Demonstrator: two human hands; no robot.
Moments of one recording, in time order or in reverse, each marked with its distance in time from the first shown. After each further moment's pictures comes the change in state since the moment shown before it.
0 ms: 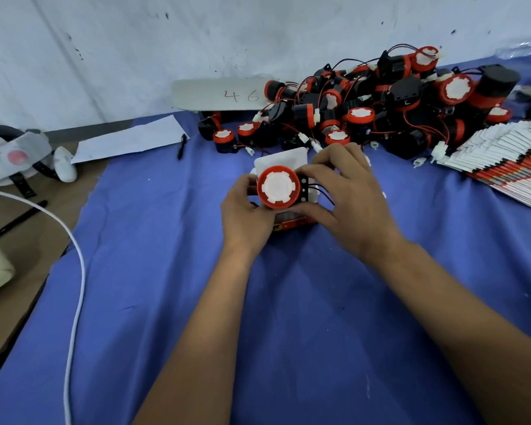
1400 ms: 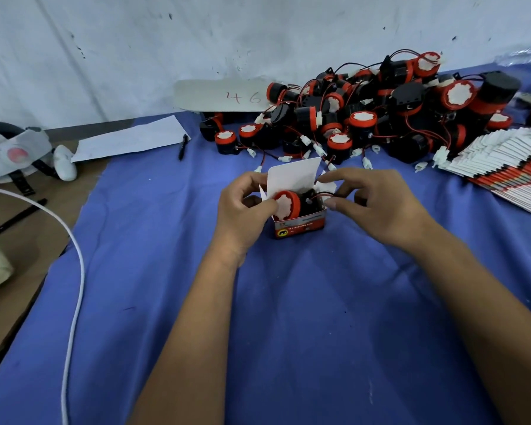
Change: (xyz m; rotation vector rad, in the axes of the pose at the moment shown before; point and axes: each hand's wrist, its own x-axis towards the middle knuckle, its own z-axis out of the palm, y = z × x) left_hand 0.004 0.003 -0.015 -0.309 -0.213 -0.027; right_hand -0.006 0.030 -0.025 0.313 -0.289 0.381
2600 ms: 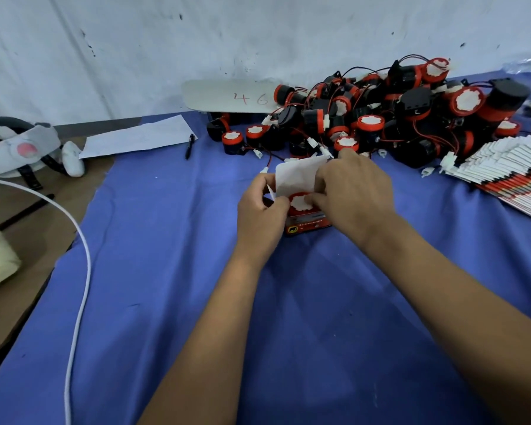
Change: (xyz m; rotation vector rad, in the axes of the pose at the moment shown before) left_hand -0.007 0.001 0.020 0.067 0.065 0.046; right_hand 0.035 -0.059 0.027 -0.698 0.016 0.157
